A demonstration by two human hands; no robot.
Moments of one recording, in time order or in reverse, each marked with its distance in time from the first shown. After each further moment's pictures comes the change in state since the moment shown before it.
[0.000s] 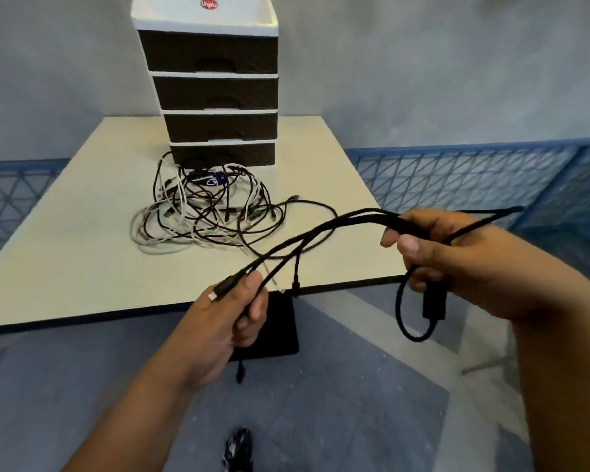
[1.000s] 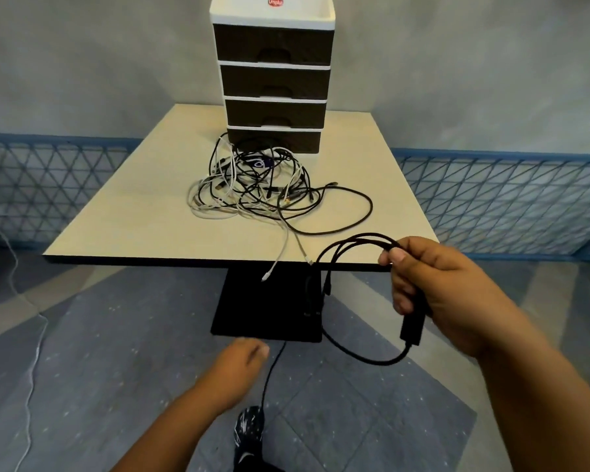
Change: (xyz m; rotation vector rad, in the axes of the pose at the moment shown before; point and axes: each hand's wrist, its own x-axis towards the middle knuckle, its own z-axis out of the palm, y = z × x) left_hand -0.078 -0.136 -0.029 1.047 0.269 -0.398; right_hand -0.024 0.044 0.057 0.043 0.187 0.047
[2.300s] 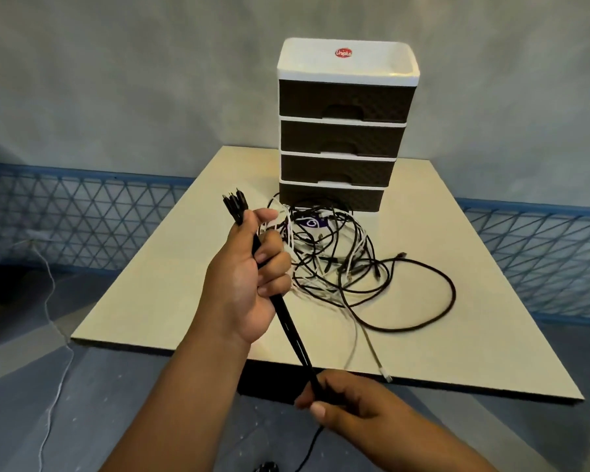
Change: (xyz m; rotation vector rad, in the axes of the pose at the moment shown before) left_hand 0.104 0.112 -0.233 -1.583 0.212 0.307; right_hand 0.136 0.036 0.126 -0.270 -0.586 0.056
